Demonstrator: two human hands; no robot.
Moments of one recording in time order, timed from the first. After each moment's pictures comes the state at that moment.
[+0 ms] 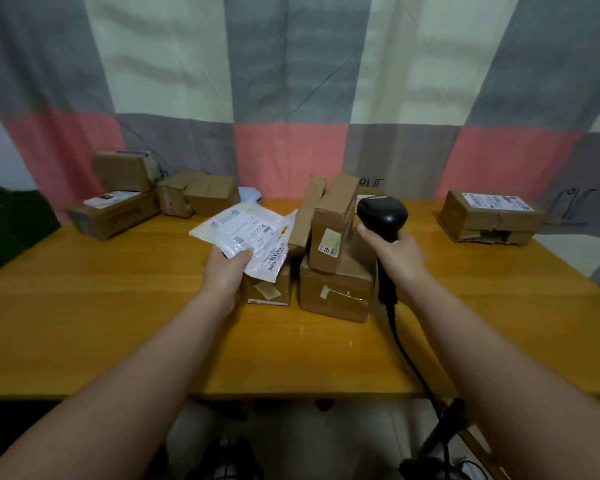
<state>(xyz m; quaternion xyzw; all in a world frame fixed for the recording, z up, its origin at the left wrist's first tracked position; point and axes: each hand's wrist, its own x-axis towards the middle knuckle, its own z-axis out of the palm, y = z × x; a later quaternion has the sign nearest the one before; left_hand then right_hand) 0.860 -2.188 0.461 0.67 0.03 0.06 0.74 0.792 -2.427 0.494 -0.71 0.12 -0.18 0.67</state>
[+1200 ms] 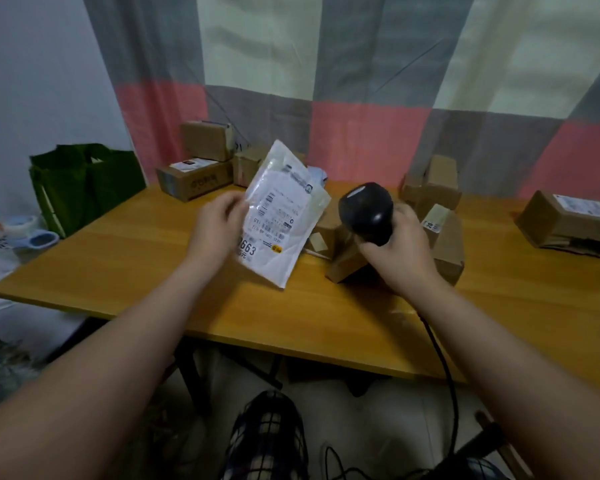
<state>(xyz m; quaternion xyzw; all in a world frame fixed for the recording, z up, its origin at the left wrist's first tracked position) 0.824 -2.069 0.497 0.85 -0.06 0.26 0.46 0.789 -2.326 0.493 -0.90 -0.04 -0.24 0.36</state>
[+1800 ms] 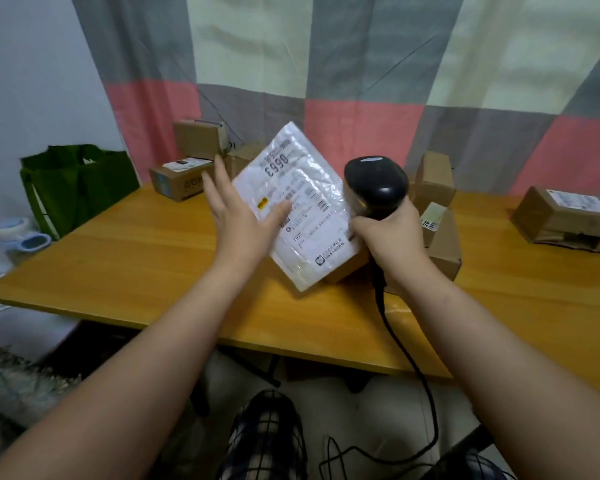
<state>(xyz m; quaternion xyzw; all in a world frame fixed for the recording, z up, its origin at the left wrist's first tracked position) 0.812 -2.118 0.500 0.83 -0.01 0.26 0.50 0.781 -2.308 0.520 -0.77 0.03 -0.22 0.60</state>
